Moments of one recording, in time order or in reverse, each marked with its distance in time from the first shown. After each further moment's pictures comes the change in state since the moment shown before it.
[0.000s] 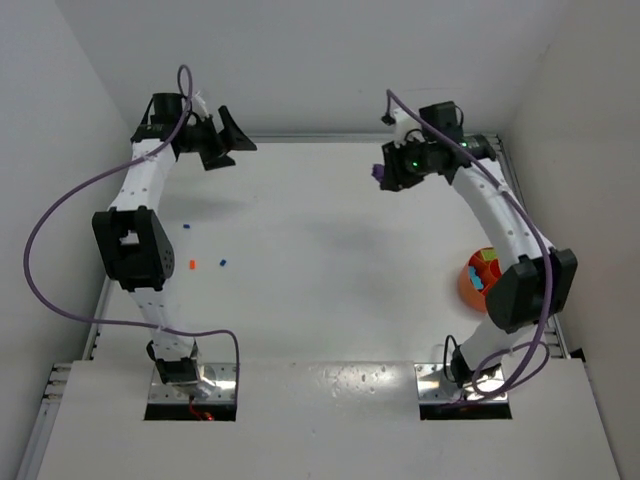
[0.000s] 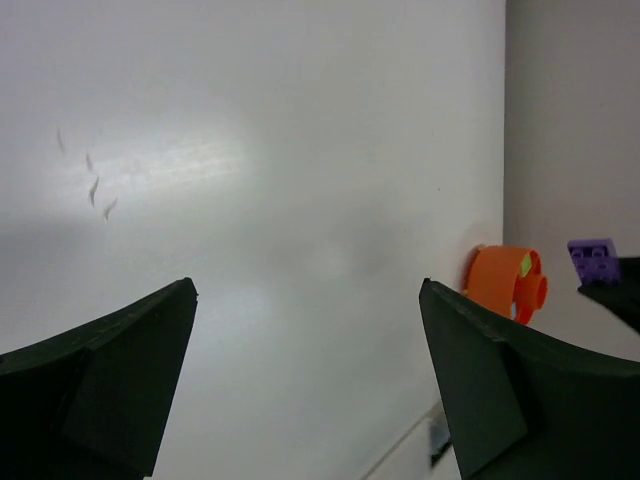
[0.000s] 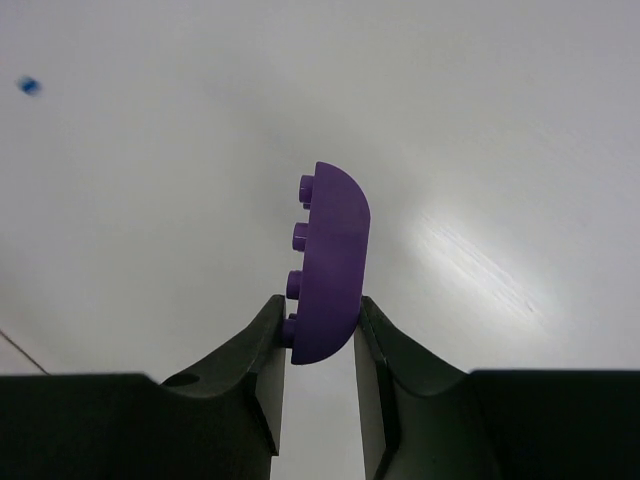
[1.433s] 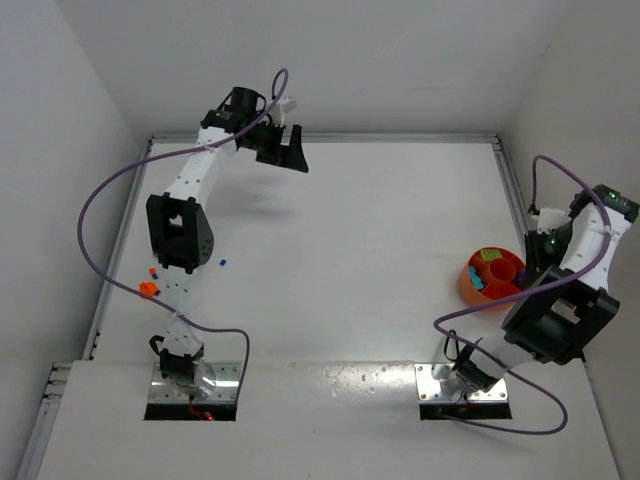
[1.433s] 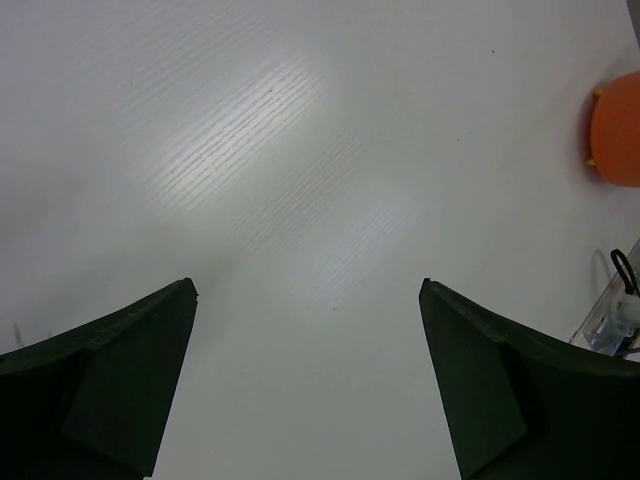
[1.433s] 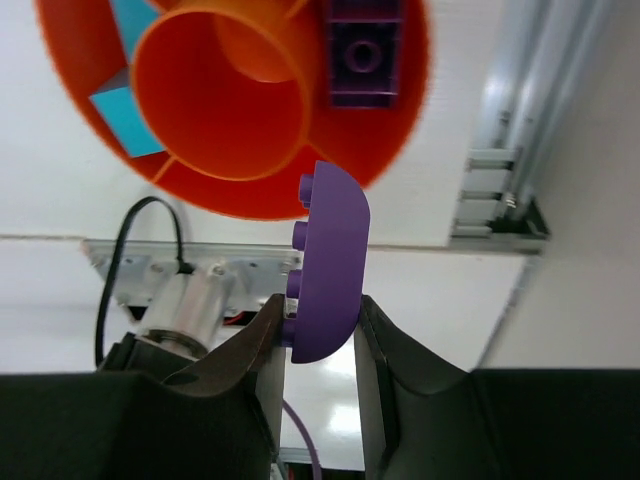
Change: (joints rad) left arm -0.285 0.275 0.411 -0.246 -0.042 0.509; right arm -0.984 -0.188 -0.328 -0.593 0.276 -0.510
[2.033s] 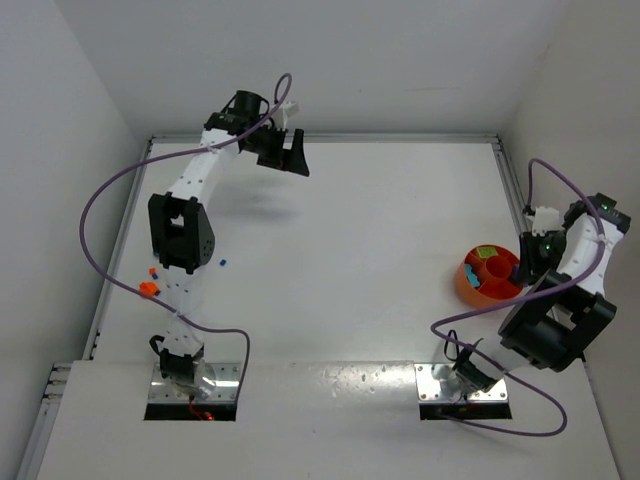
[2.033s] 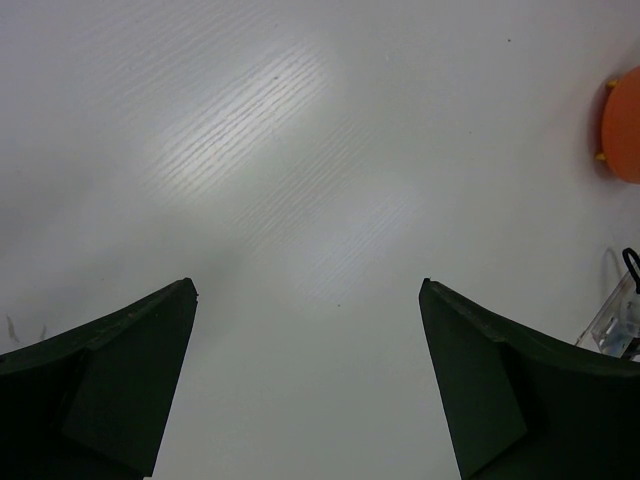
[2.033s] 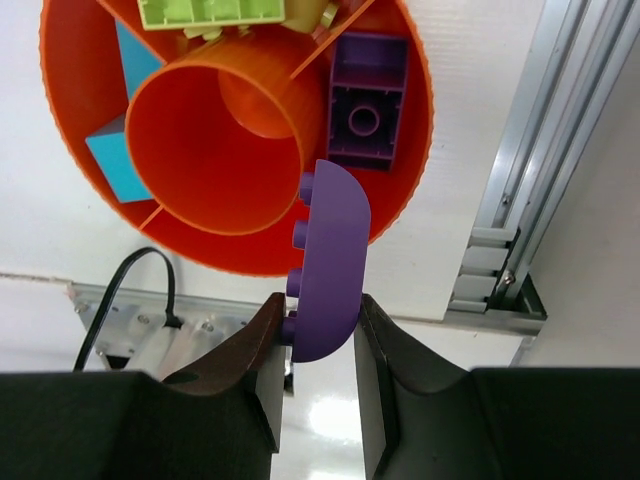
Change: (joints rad) left arm -0.014 0.000 -0.030 0.009 -0.024 -0.001; right arm -0.011 -0.036 -0.134 0.155 -0.128 -0.079
